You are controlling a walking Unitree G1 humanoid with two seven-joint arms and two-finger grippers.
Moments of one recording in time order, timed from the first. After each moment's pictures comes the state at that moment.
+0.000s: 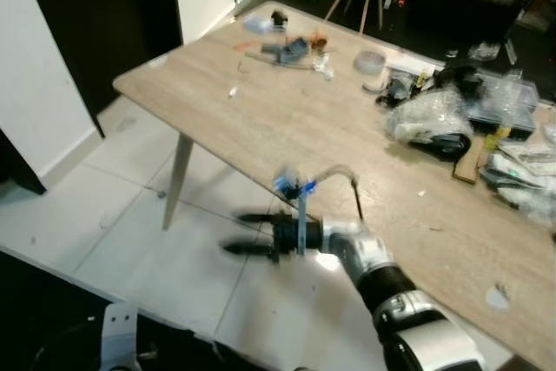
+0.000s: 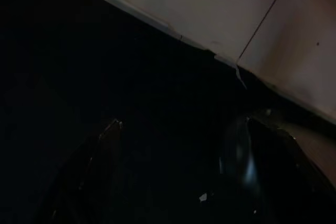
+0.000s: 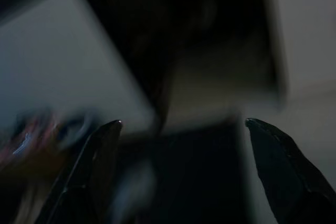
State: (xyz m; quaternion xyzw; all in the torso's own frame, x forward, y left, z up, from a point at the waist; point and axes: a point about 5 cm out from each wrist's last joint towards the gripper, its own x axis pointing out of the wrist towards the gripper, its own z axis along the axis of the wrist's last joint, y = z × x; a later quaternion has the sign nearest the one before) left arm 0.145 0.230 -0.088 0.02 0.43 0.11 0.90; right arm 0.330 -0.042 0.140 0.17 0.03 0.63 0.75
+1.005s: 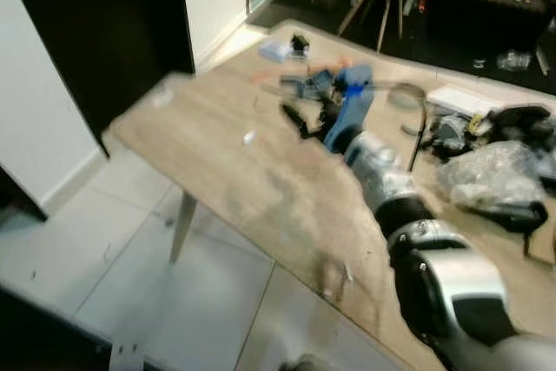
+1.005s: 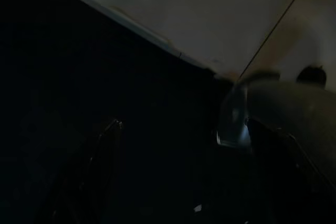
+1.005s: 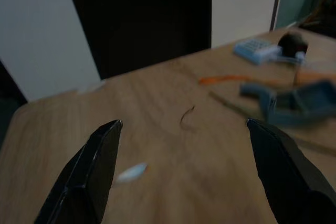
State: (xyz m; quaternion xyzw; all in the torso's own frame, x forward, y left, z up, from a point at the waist) left arm 0.118 0.217 -0.101 0.01 0.47 0.10 0.88; right arm 0.399 -0.118 0.188 0.06 -0.05 0.24 0.97
